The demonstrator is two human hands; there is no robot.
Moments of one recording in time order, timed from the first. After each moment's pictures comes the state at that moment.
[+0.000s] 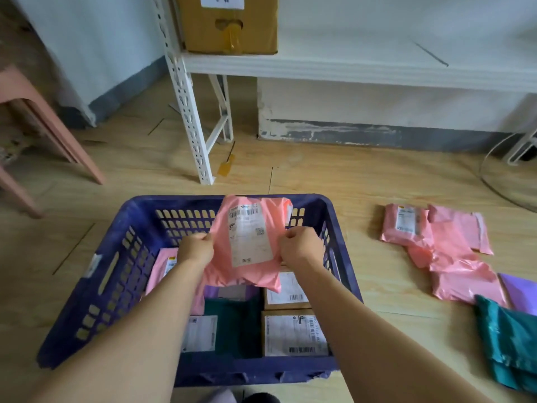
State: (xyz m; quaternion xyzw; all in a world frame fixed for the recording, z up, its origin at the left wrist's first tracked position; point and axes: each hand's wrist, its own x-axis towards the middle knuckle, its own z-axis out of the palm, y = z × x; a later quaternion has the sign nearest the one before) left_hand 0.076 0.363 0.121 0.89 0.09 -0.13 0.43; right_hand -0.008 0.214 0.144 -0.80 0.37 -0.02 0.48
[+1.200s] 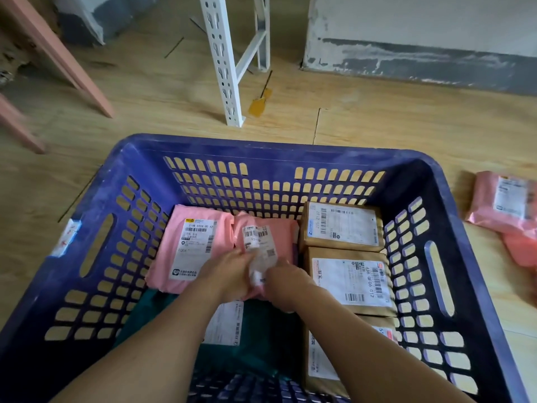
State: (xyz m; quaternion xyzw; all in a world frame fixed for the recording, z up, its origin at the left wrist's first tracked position) left_hand 0.104 0.398 -0.034 0.92 -0.25 -0.30 0.06; right_hand 0.057 0.277 -0.037 -0.92 0.06 0.36 0.15
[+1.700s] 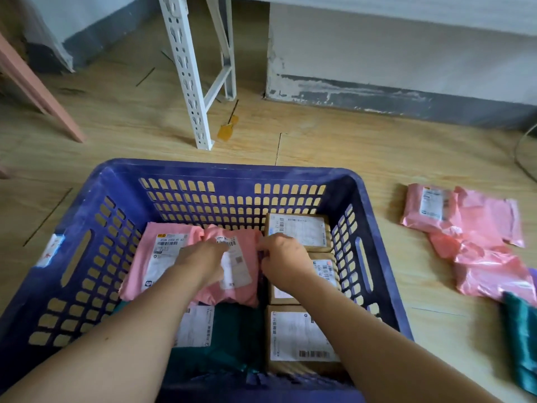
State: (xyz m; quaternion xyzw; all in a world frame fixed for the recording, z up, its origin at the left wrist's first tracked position) left_hand 0.105 0.375 0.027 0.94 -0.22 -0.27 -0.03; right_hand 0.027 0.234 0.065 -0.95 0.12 0.15 0.23
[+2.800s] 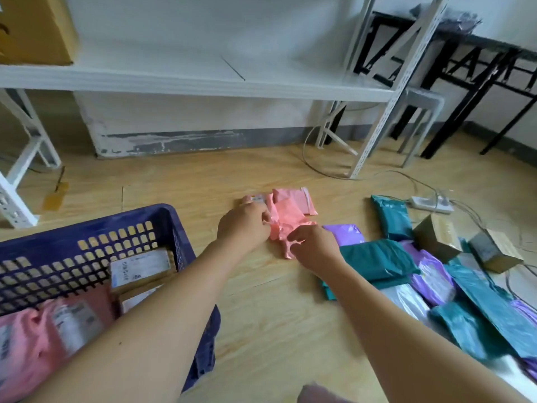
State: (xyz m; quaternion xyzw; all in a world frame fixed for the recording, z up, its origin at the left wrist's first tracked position) left_hand -0.101 0.116 0.211 0.84 -0.47 -0.11 0.26; right_hand -0.232 0.053 0.210 -0.85 0.48 -0.05 0.23
